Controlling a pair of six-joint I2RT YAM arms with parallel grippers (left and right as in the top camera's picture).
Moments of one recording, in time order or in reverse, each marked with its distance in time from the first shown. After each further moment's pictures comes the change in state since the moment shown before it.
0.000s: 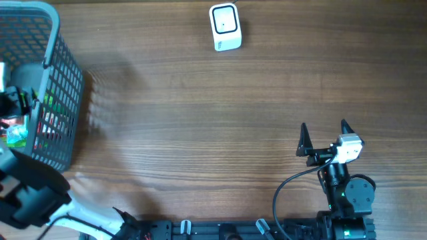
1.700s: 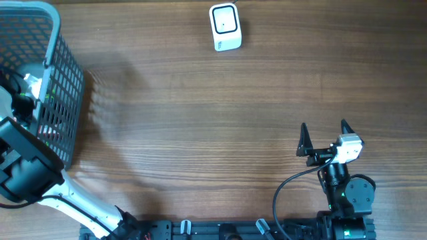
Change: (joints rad) left arm -0.069 0.201 -0.131 0.107 0.038 0.159; right arm 0.000 0.000 0.000 0.000 0.000 0.000
